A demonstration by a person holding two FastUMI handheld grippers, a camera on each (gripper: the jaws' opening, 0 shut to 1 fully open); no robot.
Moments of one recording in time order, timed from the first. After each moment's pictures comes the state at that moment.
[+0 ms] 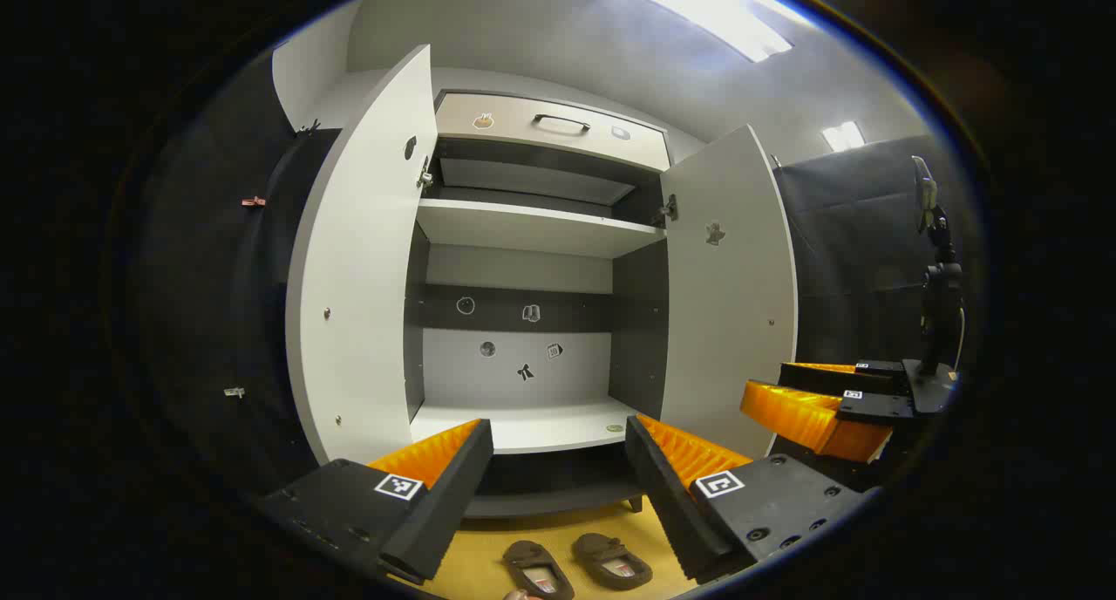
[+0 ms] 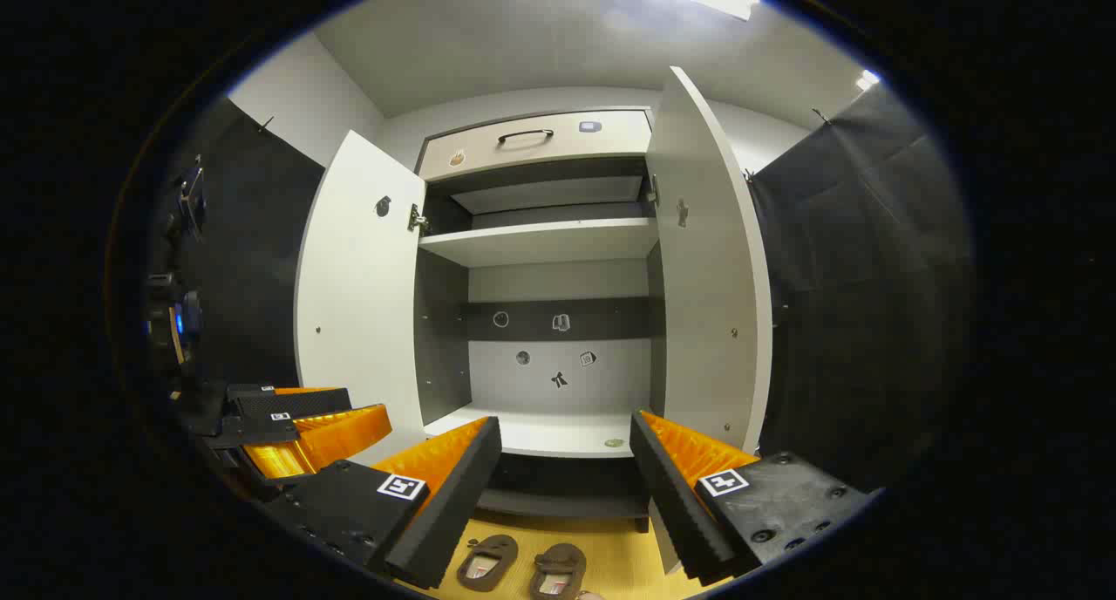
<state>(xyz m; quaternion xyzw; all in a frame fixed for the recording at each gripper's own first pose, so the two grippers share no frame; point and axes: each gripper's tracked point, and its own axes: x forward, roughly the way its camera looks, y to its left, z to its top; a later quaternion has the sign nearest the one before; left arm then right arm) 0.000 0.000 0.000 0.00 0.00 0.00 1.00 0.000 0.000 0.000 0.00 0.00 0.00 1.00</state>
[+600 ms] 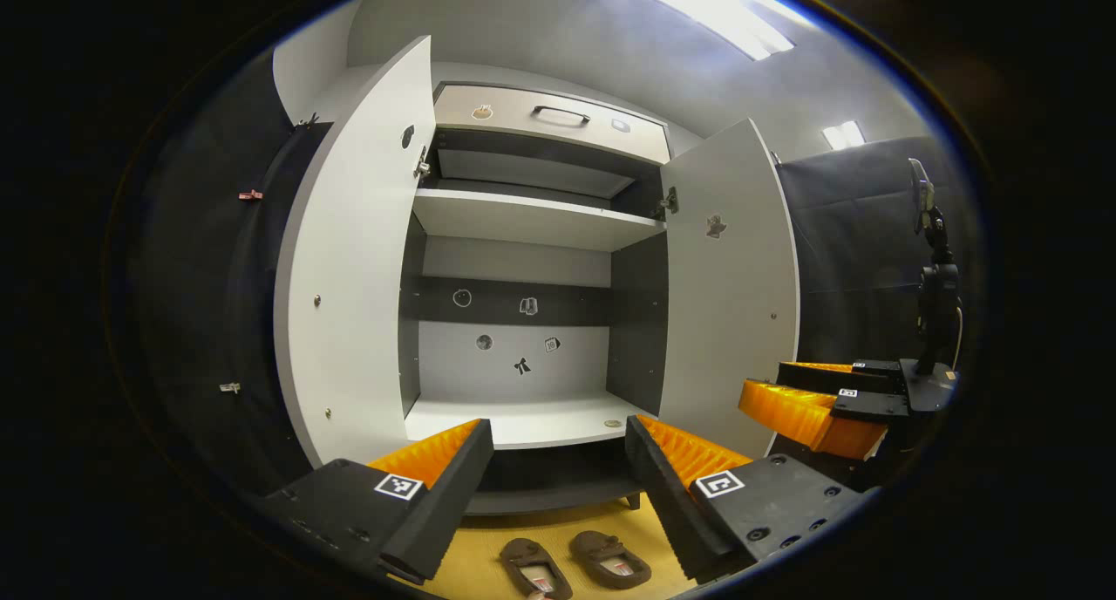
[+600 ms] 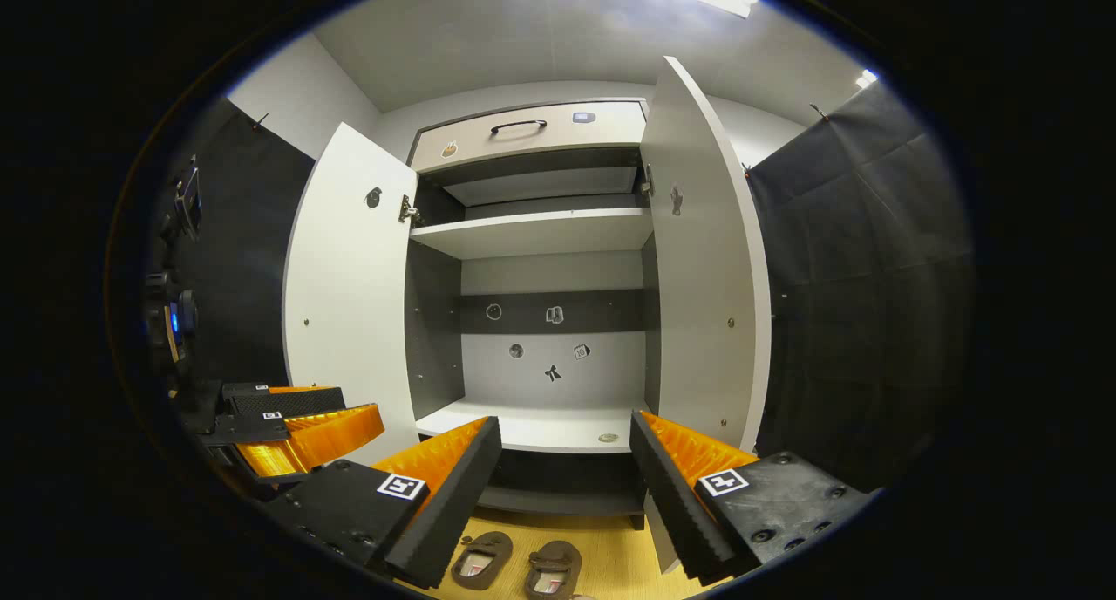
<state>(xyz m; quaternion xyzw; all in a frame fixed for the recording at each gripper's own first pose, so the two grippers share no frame) 0.008 0.000 -0.007 0.00 0.01 0.00 1.00 0.009 -0.008 -0.008 0.00 0.01 -0.01 1.00</state>
